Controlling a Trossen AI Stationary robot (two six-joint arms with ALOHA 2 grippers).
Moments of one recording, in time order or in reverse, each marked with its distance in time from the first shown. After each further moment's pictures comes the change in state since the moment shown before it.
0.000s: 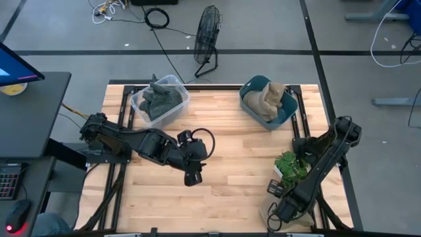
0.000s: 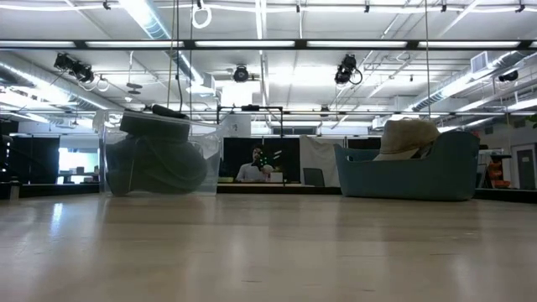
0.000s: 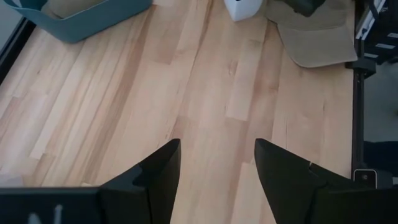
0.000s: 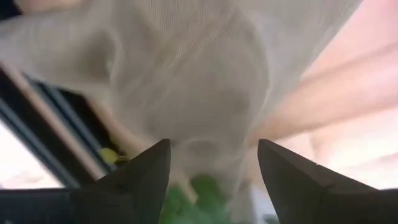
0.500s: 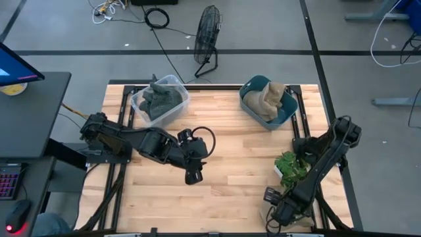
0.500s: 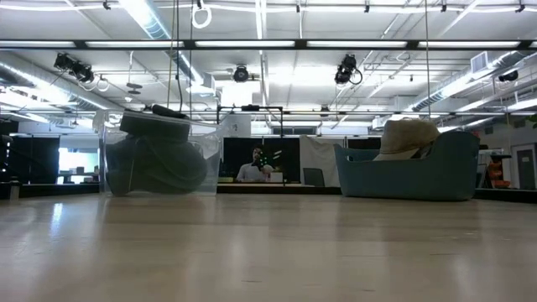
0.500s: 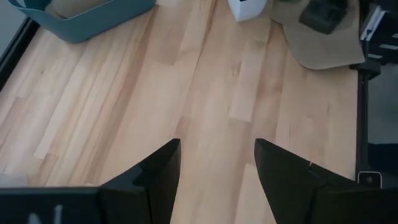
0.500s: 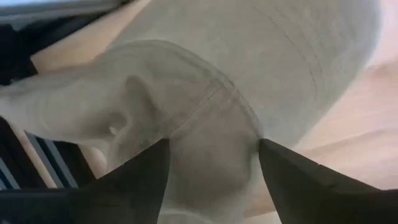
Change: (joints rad) left arm 0.016 0.000 0.000 -0.001 0.001 0.008; right arm -0.002 0.003 -0.057 0.241 -0.044 -0.051
